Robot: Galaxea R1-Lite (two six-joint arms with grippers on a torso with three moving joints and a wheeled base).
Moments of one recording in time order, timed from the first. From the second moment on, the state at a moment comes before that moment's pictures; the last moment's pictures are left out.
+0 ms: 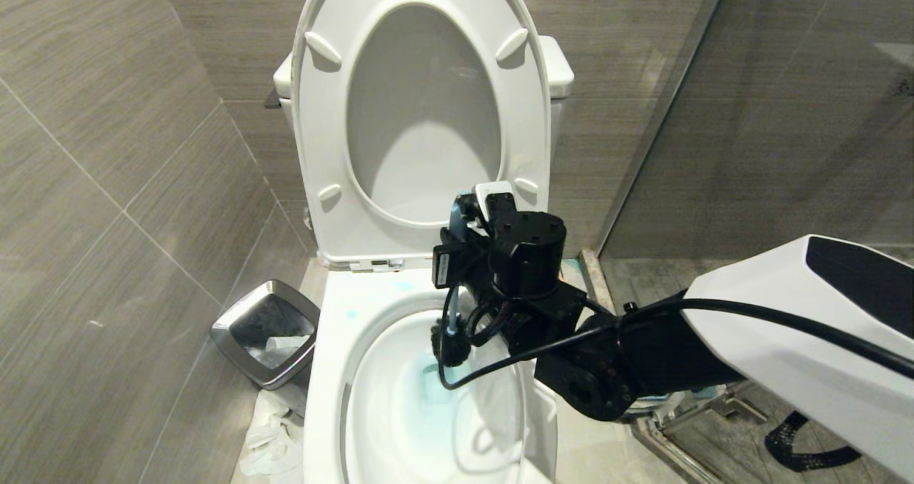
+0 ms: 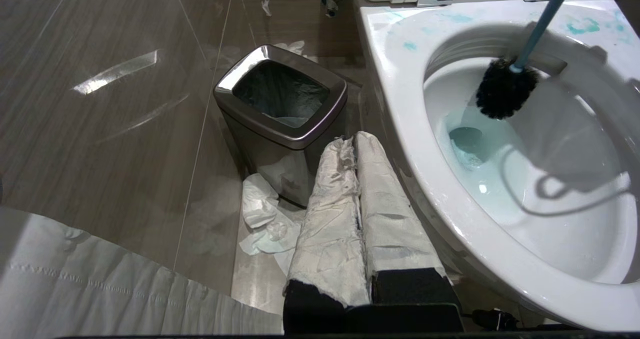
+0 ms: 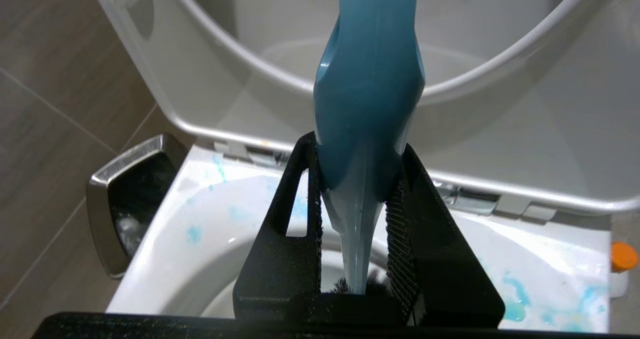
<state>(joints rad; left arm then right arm) 0.00 0.00 0.00 0.00 0.00 0.01 0.82 2.23 -1.34 -0.93 -0.42 0.09</state>
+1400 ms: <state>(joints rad) 0.00 0.00 0.00 0.00 0.00 0.01 0.89 2.30 -1.32 -0.91 -0.42 0.03</state>
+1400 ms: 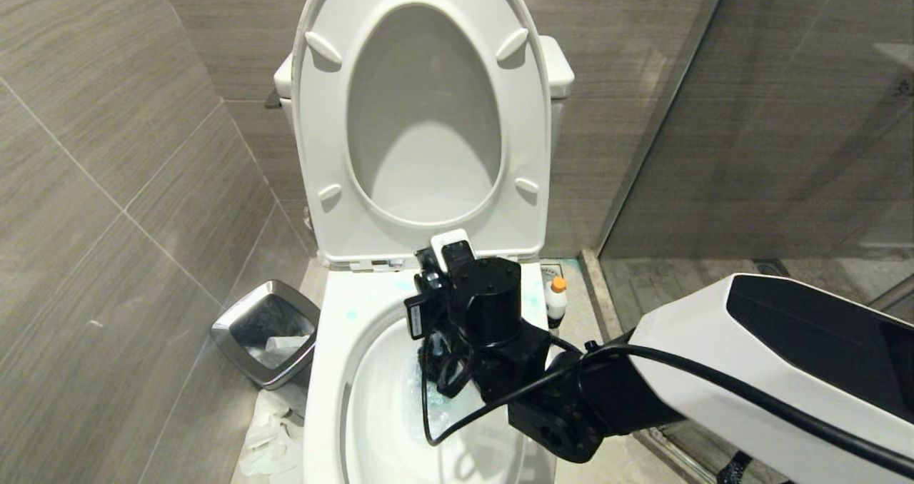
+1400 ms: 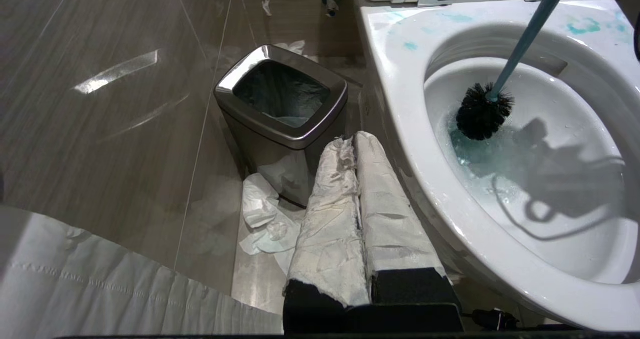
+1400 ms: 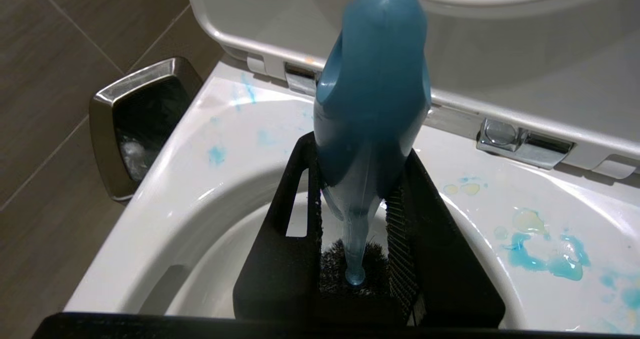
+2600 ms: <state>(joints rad) 0.00 0.00 0.00 0.00 0.00 0.01 0.91 2.42 -1.30 -0.97 -0.42 -0.02</state>
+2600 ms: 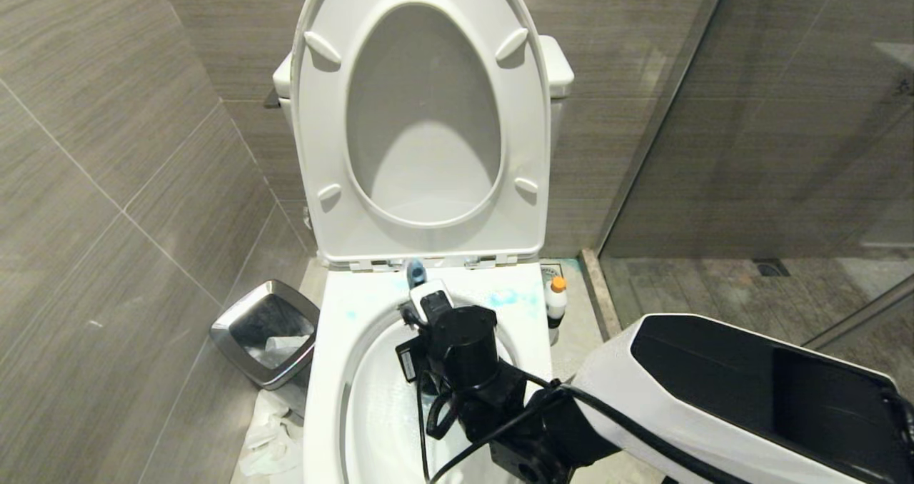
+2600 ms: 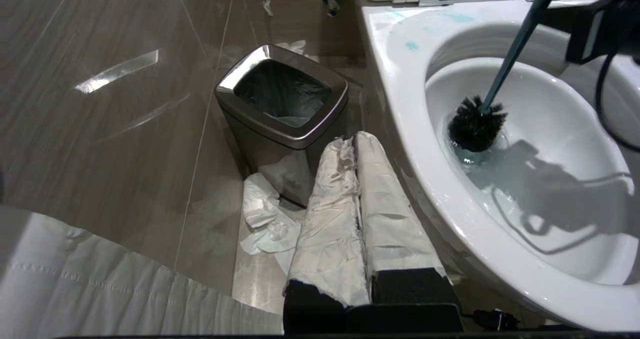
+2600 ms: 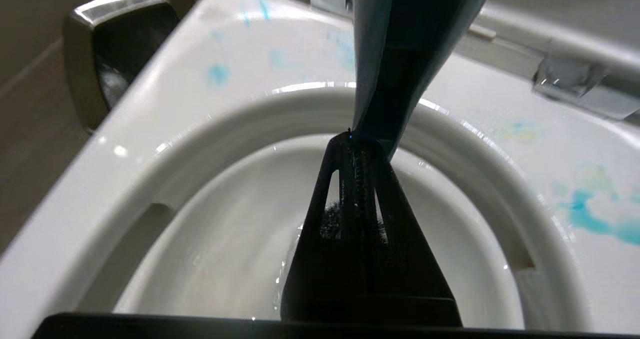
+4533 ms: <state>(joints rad) 0.00 0.00 0.00 0.00 -0.01 0.01 0.86 2.33 -1.36 -0.88 -0.42 -0.04</state>
